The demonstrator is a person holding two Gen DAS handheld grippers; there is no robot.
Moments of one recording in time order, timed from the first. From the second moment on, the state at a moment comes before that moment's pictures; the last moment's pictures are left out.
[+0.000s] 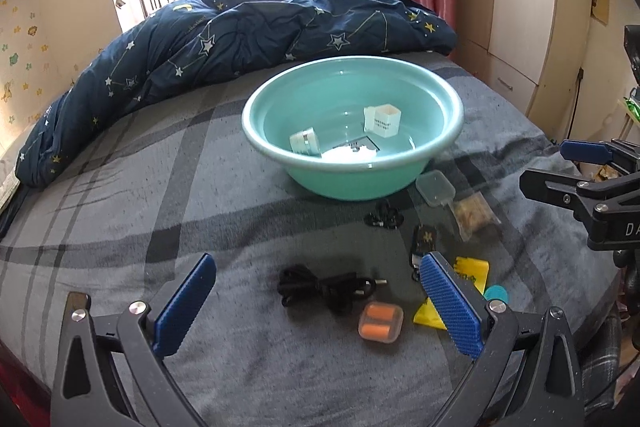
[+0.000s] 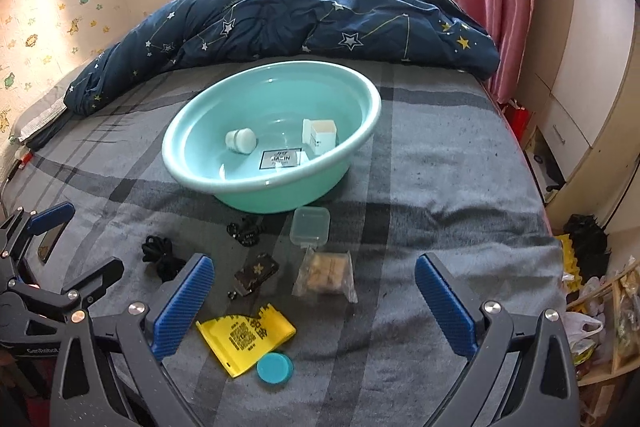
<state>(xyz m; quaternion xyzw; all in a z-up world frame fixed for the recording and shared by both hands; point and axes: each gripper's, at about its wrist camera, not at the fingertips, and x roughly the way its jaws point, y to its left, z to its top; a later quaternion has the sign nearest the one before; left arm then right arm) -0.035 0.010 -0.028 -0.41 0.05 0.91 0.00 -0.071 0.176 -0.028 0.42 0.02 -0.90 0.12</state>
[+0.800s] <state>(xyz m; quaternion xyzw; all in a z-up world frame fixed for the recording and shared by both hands) -0.012 0.009 -0.068 -0.42 0.03 0.91 0.01 -0.051 0.184 -0.072 0.44 0.01 -0.89 0.11</state>
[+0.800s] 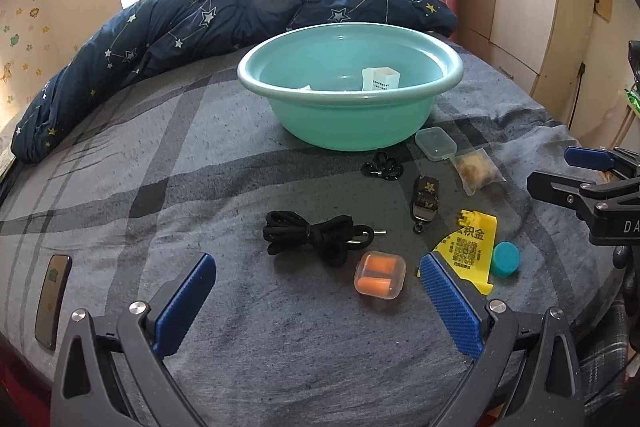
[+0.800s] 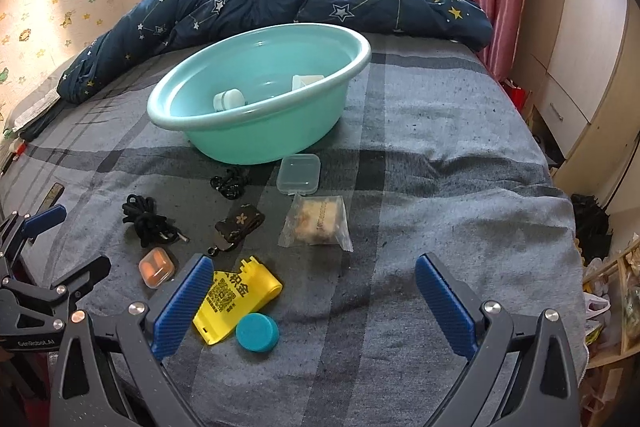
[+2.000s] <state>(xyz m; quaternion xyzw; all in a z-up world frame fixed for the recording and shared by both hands) -0.061 -0.005 -0.114 -0.46 0.02 0.89 0.01 -0.112 0.167 -0.129 0.50 0.04 -0.86 0.09</state>
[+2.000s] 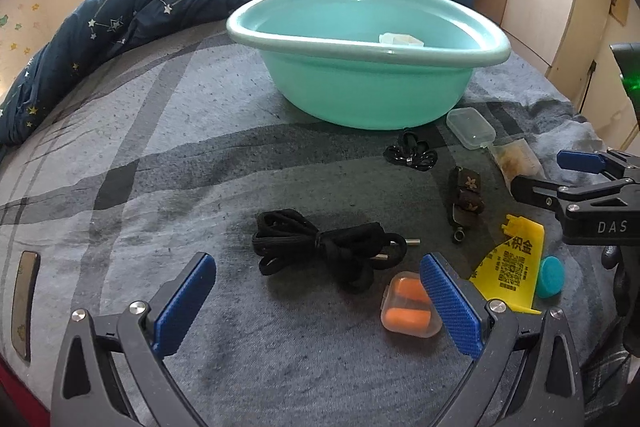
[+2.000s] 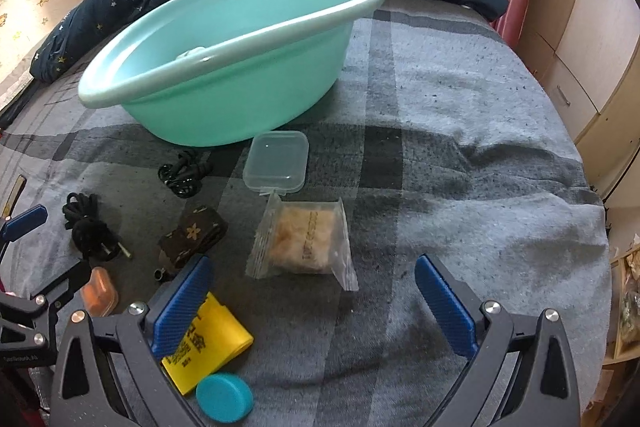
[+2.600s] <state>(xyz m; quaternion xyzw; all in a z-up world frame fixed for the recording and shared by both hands) -0.077 -0.008 -0.124 -0.48 0.01 0.88 0.01 -0.132 0.161 -0.143 0.51 0.04 -0.85 0.08</state>
